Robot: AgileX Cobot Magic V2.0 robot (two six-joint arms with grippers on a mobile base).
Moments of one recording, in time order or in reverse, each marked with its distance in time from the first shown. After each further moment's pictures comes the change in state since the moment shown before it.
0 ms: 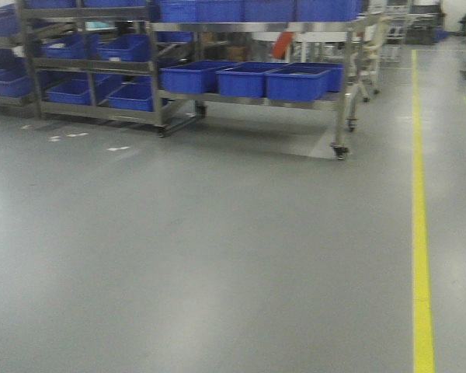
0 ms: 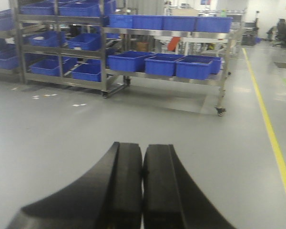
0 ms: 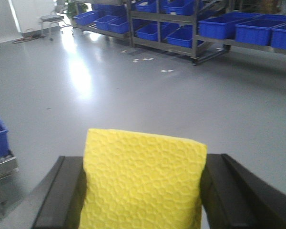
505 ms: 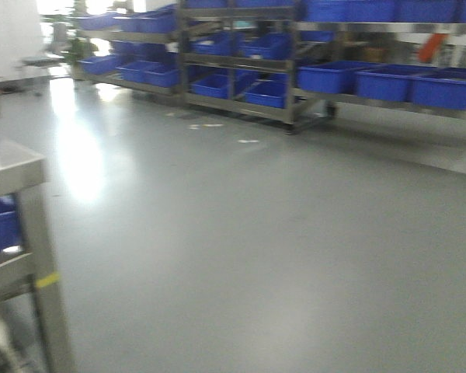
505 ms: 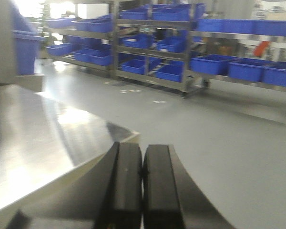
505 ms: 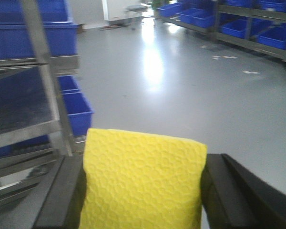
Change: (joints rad) left arm 0.000 0.000 0.000 0.000 0.000 0.000; right arm 0.000 -0.002 0.000 0.000 0.000 0.000
